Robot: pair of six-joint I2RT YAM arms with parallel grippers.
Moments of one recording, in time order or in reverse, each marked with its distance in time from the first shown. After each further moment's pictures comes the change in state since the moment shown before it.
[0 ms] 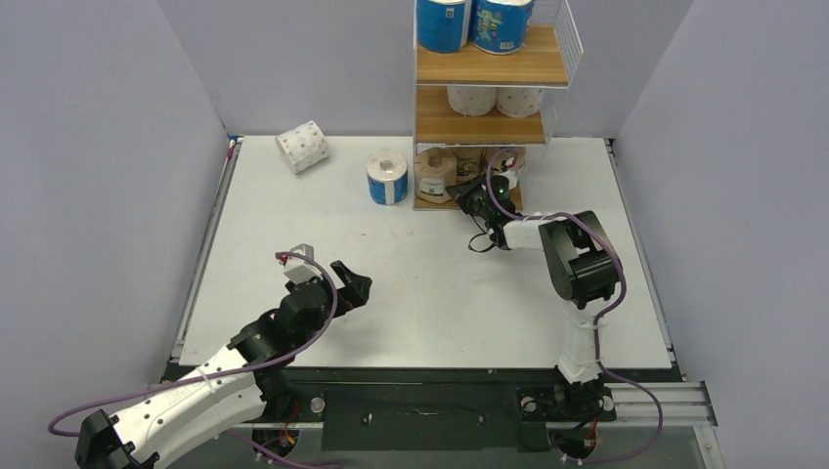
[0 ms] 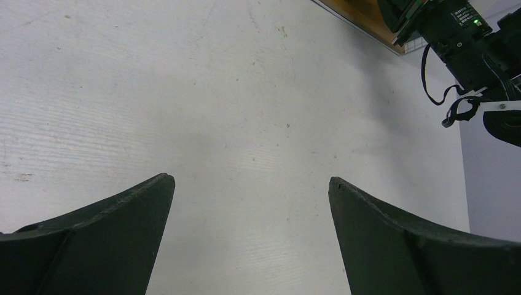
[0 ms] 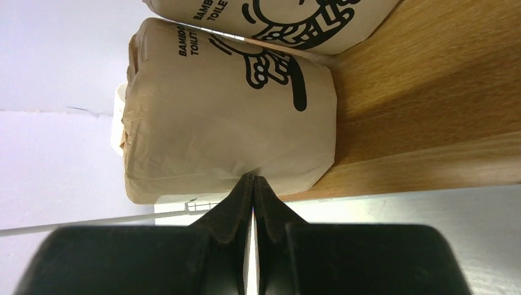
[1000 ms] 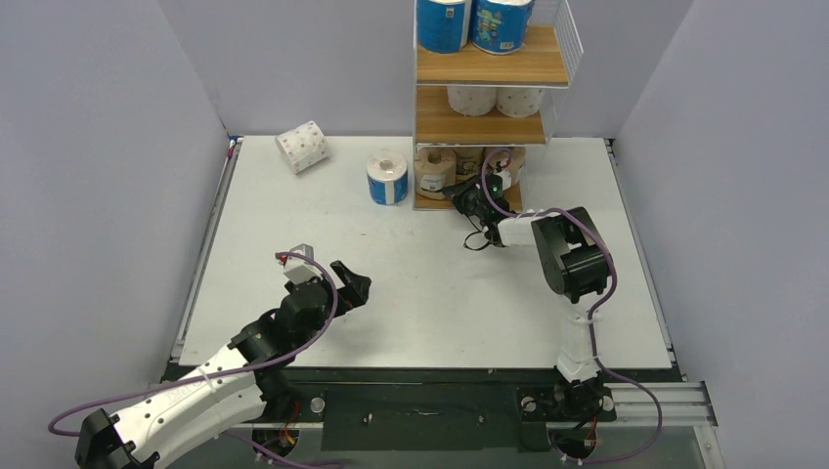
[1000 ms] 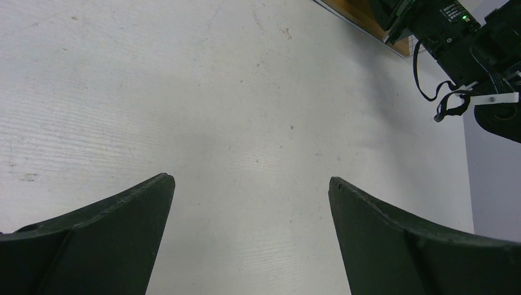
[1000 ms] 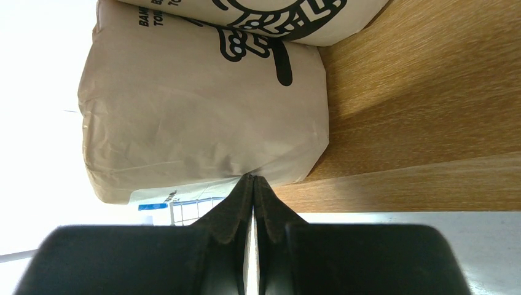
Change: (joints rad) left arm 0.000 0.005 -0.001 -0.001 -0.012 0.000; right arm 0.011 0.078 0.074 -0.022 0.000 0.025
